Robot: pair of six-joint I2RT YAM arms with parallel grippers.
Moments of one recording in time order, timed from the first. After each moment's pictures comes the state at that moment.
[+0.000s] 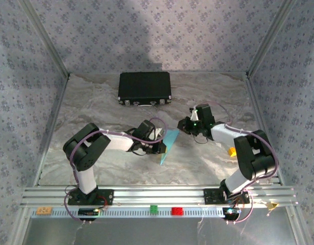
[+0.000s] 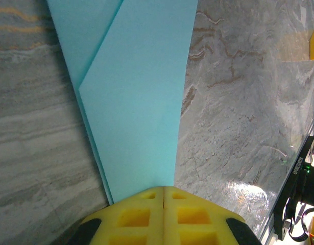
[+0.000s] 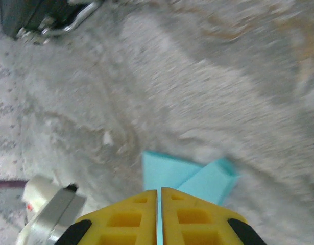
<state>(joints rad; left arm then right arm) -0.81 1.81 0.80 0.12 0.54 -0.73 0.36 1.56 0.73 0.03 -0.50 0.73</state>
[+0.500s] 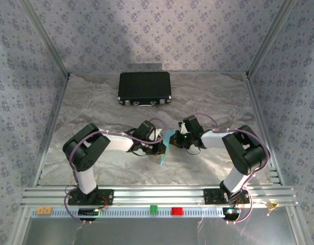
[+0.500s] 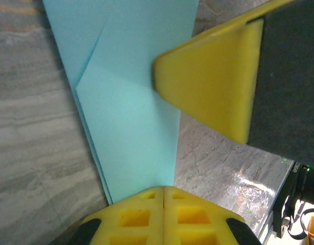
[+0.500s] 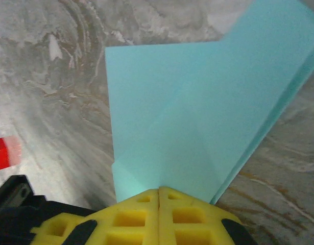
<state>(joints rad) -0.82 1.80 0.79 0.11 0.54 -0.75 0.51 1.66 0.65 0.09 -0.49 0.80</state>
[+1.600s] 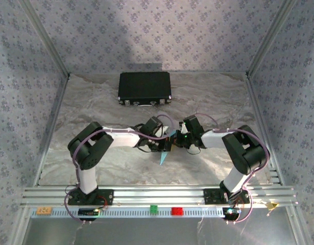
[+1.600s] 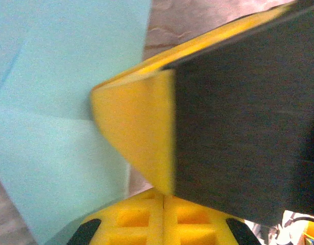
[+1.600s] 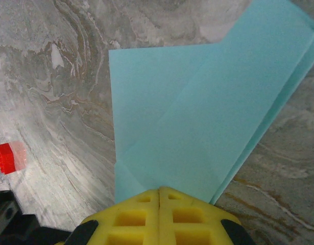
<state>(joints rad) -0.85 1.86 0.96 -0.05 0.52 -0.75 0.50 1.66 0.64 0.11 -0.49 0.82</state>
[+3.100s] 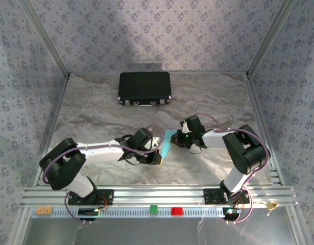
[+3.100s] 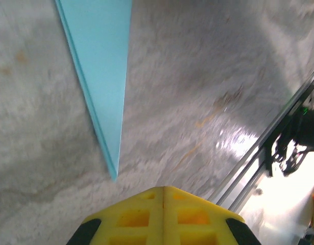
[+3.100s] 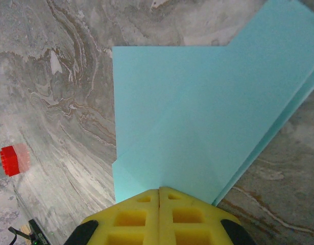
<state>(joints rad) -0.90 1.51 0.71 -0.13 0.48 -0.75 0.48 1.67 0.64 0.11 -0.50 0.82</state>
